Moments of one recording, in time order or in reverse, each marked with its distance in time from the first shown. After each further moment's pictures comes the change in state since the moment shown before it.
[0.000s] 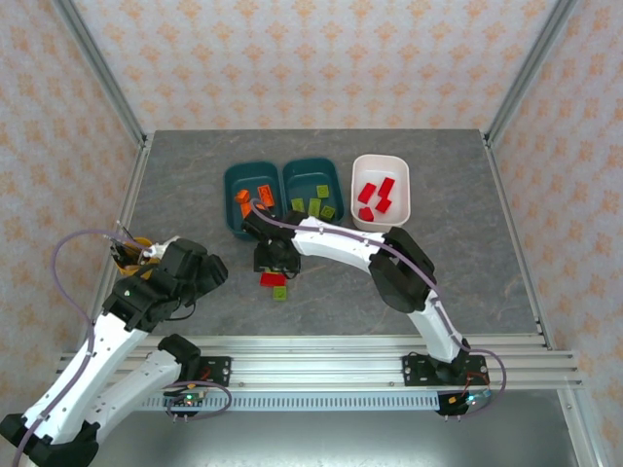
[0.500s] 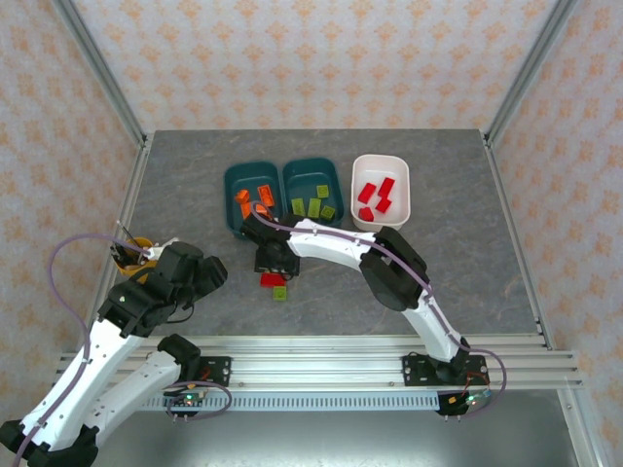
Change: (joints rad) left arm 0.000 -0.026 -0.003 0.000 0.015 0.003; right arm 0.000 0.048 0.015 0.009 0.026 0.061
